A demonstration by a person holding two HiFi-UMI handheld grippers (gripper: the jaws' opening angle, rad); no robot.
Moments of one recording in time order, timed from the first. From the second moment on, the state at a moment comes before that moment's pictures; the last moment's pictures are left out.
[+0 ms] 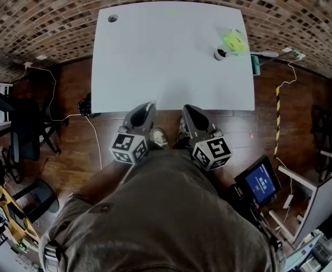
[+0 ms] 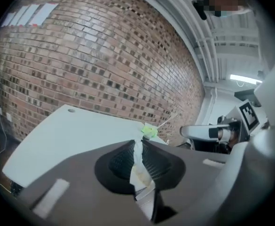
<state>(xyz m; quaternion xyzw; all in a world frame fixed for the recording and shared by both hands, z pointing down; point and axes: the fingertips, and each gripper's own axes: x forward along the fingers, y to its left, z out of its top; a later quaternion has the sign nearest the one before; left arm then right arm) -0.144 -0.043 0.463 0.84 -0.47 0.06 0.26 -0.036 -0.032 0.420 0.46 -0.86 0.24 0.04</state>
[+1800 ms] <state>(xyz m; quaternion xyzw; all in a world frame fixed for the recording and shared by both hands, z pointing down) -0.112 -0.015 0.409 0.84 -0.53 0.03 0.13 0.004 0.003 0.394 0.44 -0.87 0.20 0.03</state>
